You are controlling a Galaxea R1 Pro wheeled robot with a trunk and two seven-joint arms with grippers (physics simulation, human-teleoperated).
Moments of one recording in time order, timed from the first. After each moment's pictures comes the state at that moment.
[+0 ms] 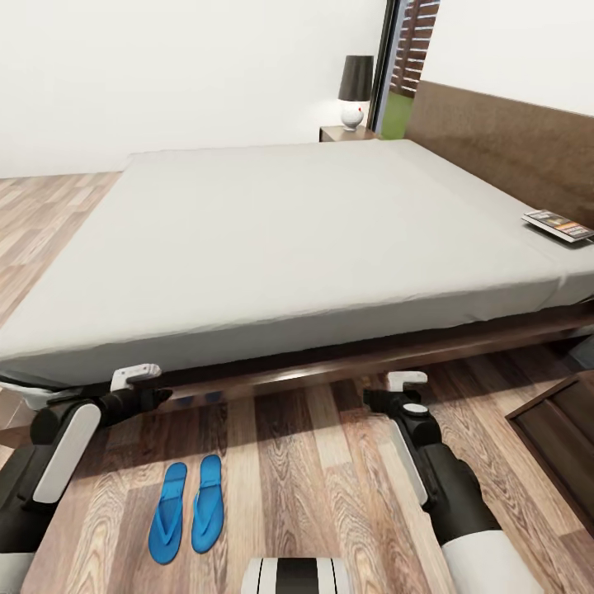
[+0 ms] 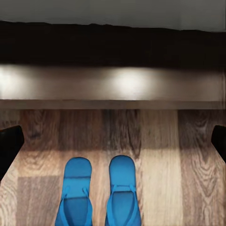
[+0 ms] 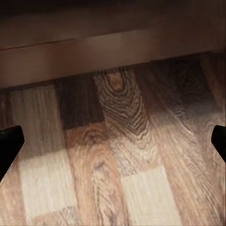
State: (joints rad) left arm -0.51 0.31 0.02 -1.50 0.62 0.99 0.25; right arm -0.55 0.05 0.10 -1.25 -0.05 0.65 -0.24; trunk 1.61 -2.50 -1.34
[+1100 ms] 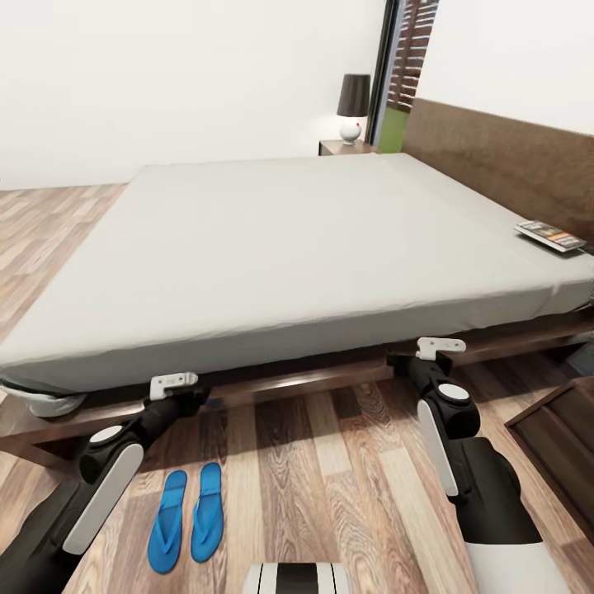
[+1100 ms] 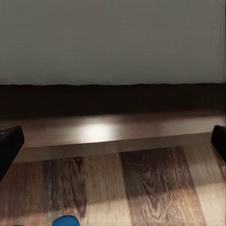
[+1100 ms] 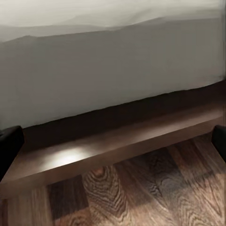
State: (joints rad) left arm -0.40 0.27 -0.21 -1.55 0.62 0.53 0.25; right arm -0.54 0.01 0.04 -1.55 -0.04 0.64 -0.24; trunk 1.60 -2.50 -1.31
